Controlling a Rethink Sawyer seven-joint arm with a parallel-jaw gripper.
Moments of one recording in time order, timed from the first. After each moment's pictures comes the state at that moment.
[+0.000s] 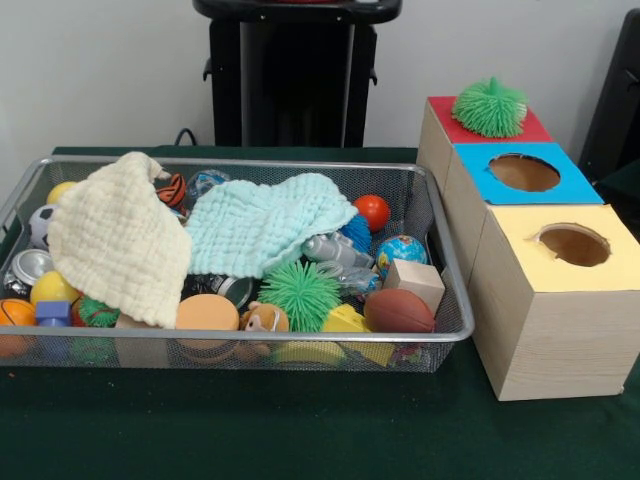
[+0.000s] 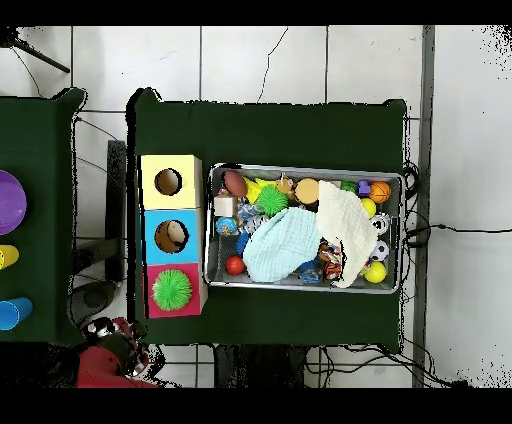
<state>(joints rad) 0.74 -0.89 -0.64 2.00 0.49 0.67 2.53</state>
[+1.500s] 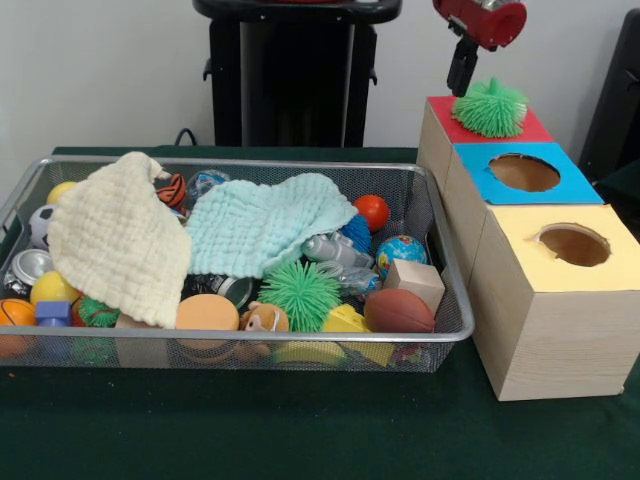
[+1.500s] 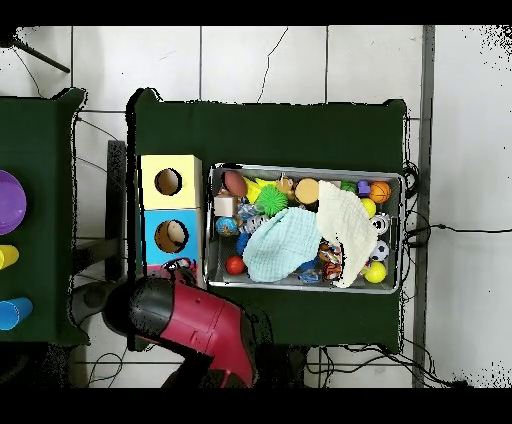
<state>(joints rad) 0.37 -0.73 -0.46 1.92 0.46 0.59 2.53</state>
